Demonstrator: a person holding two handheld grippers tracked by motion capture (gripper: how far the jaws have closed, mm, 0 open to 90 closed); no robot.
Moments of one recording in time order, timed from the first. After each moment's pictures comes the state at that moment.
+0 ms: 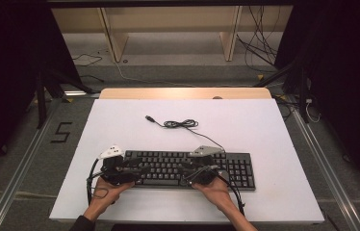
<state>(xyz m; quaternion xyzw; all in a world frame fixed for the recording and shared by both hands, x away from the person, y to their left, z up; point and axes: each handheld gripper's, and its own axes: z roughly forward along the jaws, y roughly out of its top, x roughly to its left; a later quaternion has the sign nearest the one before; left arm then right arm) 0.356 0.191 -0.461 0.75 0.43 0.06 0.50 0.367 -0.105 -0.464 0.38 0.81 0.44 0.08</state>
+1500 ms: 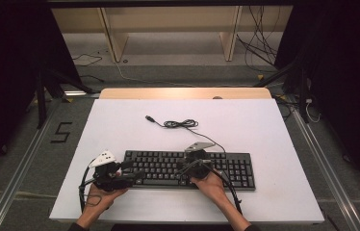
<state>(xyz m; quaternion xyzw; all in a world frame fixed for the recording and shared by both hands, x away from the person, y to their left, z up) 0.339 0.206 -0.463 0.74 0.42 0.09 0.51 0.390 -0.092 -0.480 0.40 0.82 0.40 0.09</state>
